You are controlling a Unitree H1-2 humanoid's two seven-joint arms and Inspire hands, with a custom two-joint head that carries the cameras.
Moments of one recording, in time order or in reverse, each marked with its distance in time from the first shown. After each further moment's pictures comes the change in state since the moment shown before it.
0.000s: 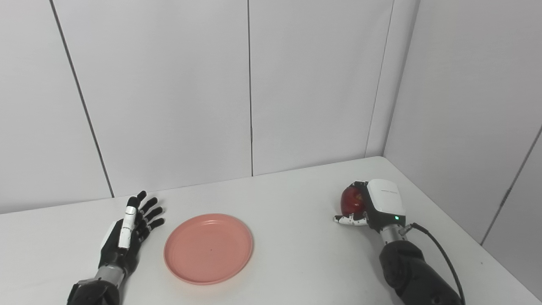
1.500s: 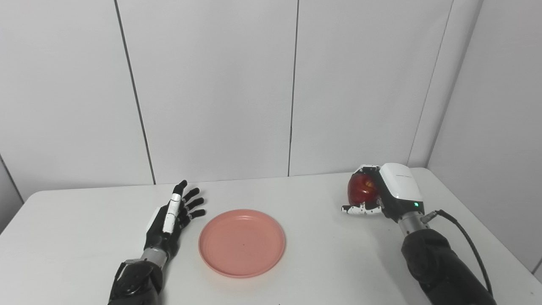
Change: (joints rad) left arm 0.009 -0.052 -0.009 -0.024 0.001 0.000 0.068; right arm -0.034 -0.012 0.007 -0.292 0.015 -0.016 0.268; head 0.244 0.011
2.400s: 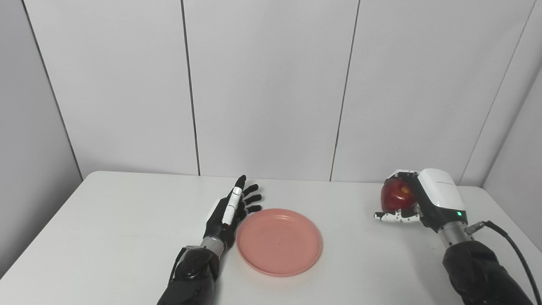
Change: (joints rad) left arm -0.008 -0.063 -0.008 0.004 0.004 -0.002 0.043; right arm -0.037 -0.003 0.037 -0.032 0.014 -0.046 0.070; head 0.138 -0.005
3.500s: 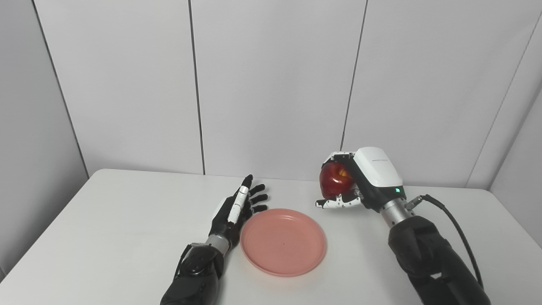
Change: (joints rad) left arm -0.017 0.003 0.000 0.028 0.000 -0.005 -0.018; right arm -0.113 0.180 0.086 -0.105 -0.084 0.018 0.147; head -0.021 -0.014
